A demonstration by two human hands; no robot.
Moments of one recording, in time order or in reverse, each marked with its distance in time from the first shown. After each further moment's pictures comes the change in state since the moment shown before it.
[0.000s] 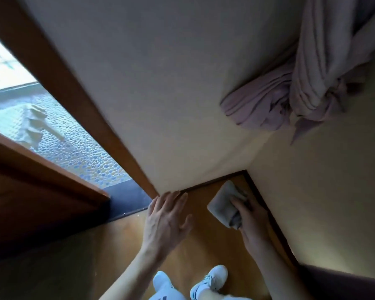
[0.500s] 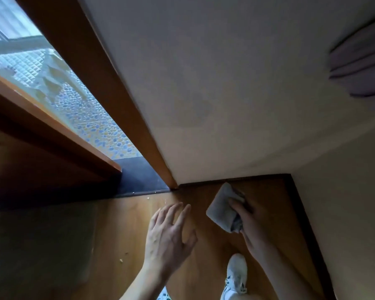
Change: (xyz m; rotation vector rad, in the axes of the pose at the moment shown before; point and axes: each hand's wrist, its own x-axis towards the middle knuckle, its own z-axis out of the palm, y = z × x) left_hand -0.023 -0.104 0.183 -0.007 -0.067 -0.273; right_hand 0.169 0.164 0.071 -0.167 -0.245 0.113
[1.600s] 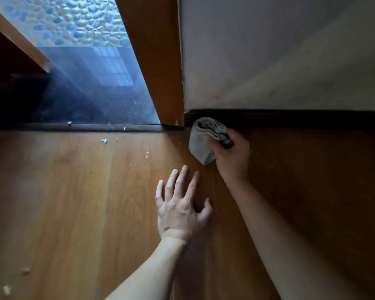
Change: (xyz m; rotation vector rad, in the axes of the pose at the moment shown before) left_hand 0.033 -0.247 0.641 0.027 0.150 -0.275; right_hand 0.450 0.505 0.073 -0.461 0.018 -0.551
